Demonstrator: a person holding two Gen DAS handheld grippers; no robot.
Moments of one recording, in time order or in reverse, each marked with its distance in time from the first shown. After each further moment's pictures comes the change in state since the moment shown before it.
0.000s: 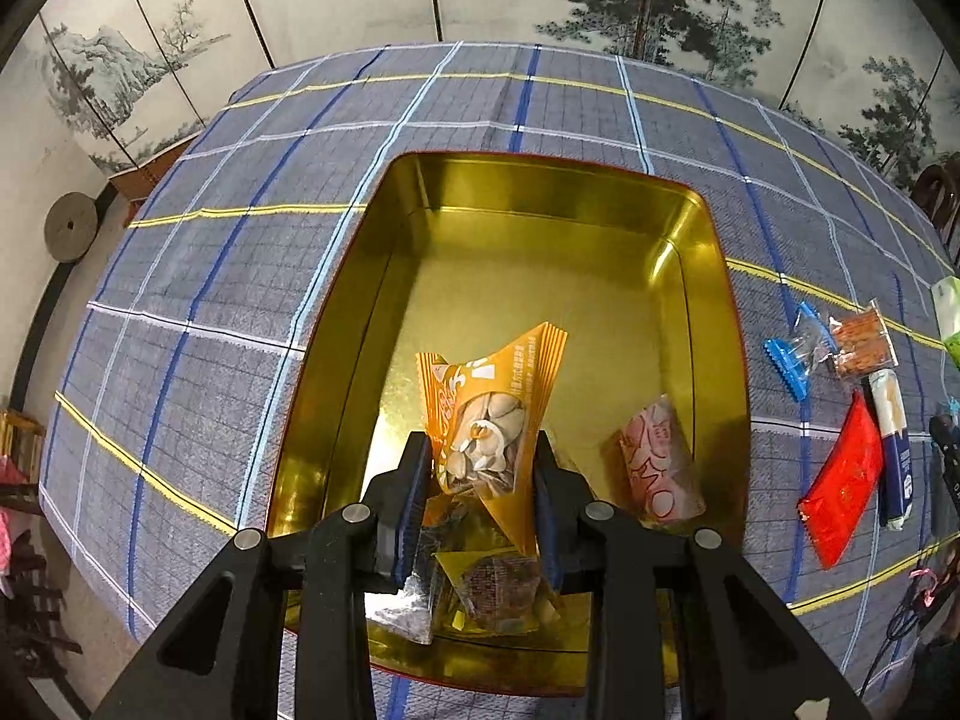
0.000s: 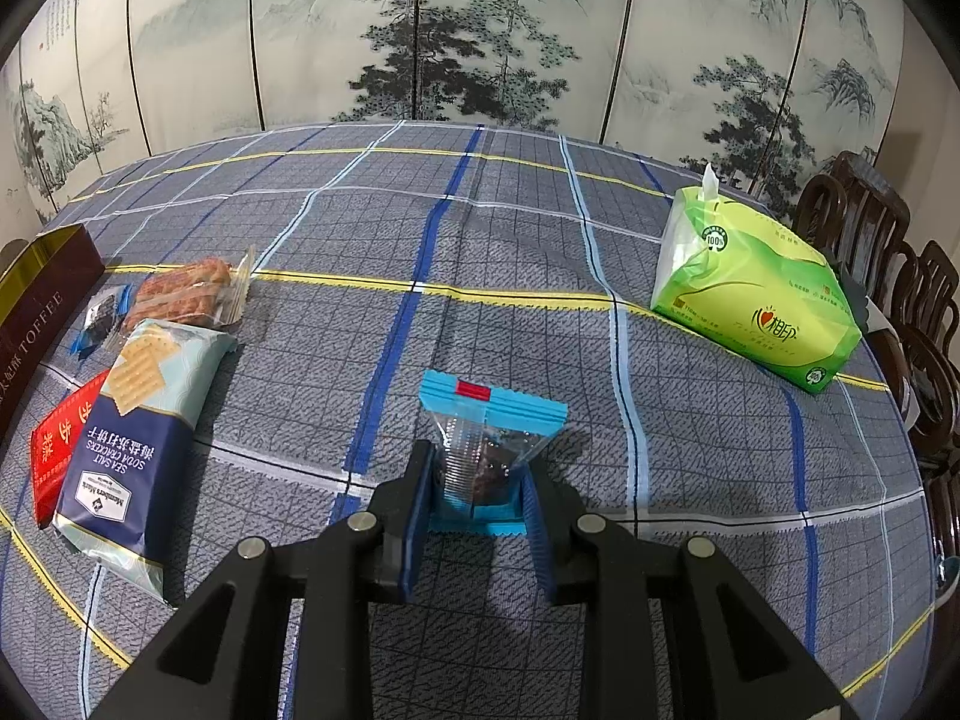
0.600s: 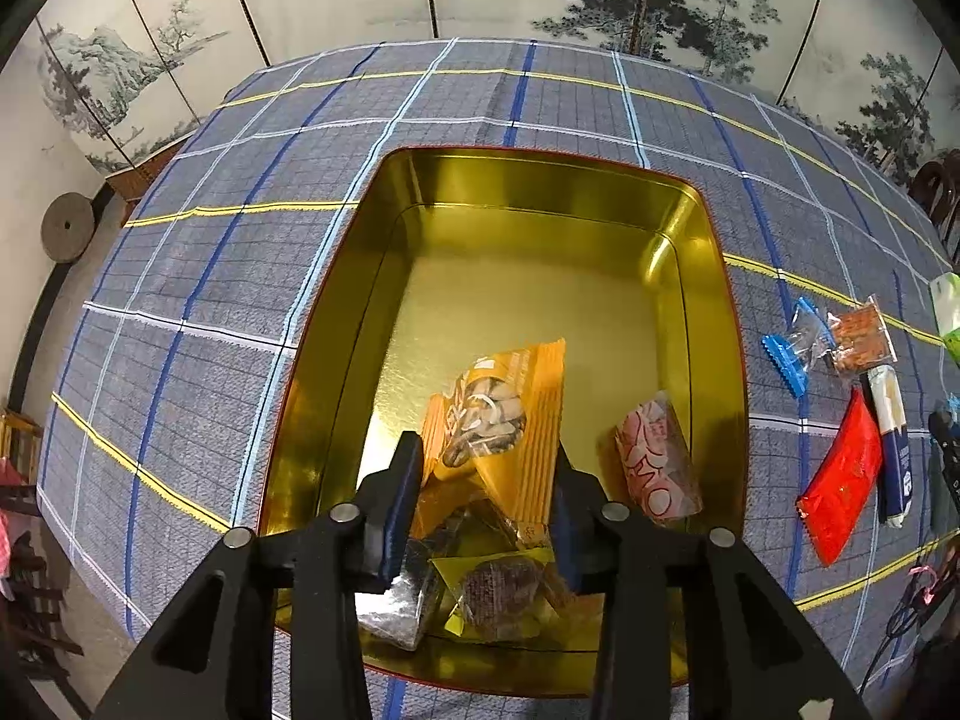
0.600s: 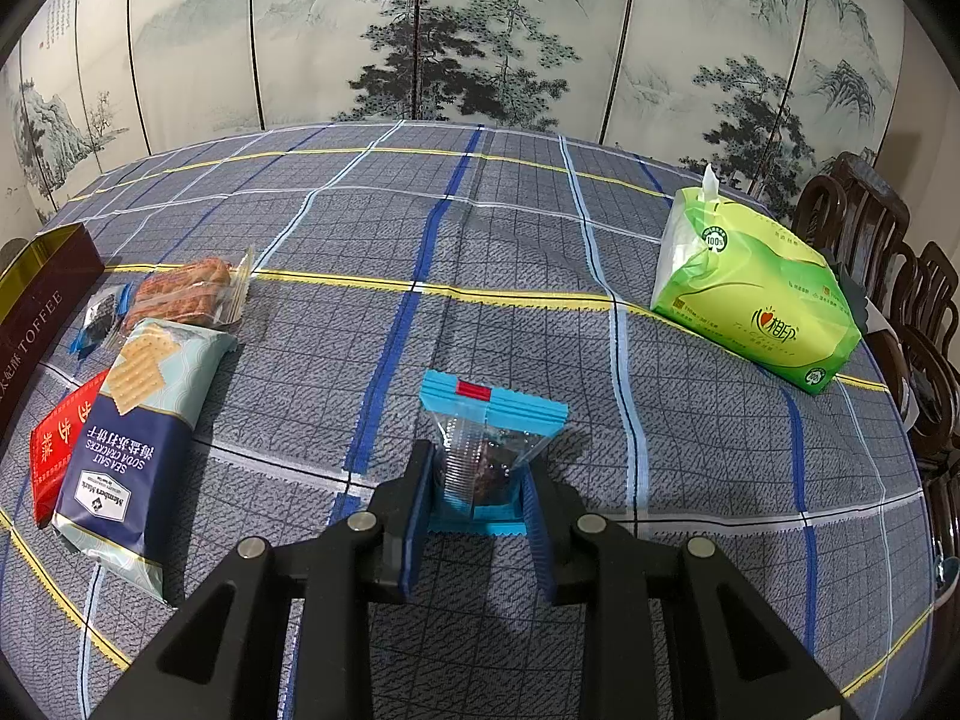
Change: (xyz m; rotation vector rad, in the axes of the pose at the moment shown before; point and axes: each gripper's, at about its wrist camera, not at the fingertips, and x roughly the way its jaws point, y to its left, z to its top) left arm 0.001 -0.002 0.000 0.010 0.001 -0.005; right arm 0.000 0.000 0.000 0.000 0.000 -0.001
